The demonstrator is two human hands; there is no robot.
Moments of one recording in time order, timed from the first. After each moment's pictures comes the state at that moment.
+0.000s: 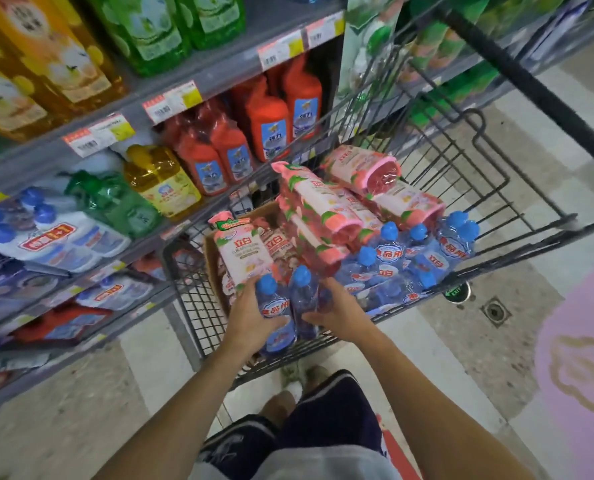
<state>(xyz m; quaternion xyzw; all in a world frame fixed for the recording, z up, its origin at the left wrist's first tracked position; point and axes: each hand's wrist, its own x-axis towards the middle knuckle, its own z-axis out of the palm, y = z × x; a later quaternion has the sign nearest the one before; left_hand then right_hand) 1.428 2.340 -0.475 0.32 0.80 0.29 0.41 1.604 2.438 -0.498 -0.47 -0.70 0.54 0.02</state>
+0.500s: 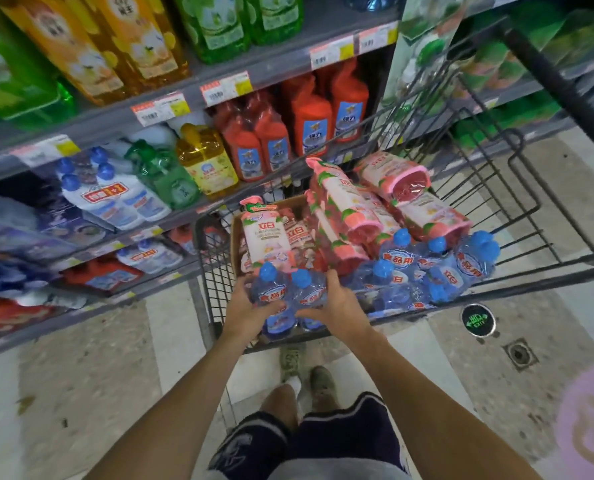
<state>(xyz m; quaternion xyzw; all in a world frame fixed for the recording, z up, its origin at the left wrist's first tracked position) 1.452 2.311 -0.467 0.12 0.81 0.42 0.39 1.602 2.430 -0.491 -0.39 -0.80 0.46 0.02</state>
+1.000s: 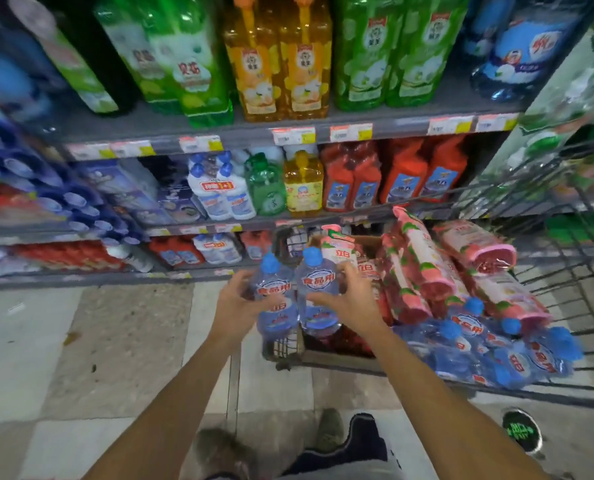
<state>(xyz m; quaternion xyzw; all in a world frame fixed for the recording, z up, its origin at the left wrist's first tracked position) 1.399 2.224 -0.383 0.06 0.78 0.57 0.27 1.506 2.412 -0.414 -0.29 -0.75 0.59 0.04</state>
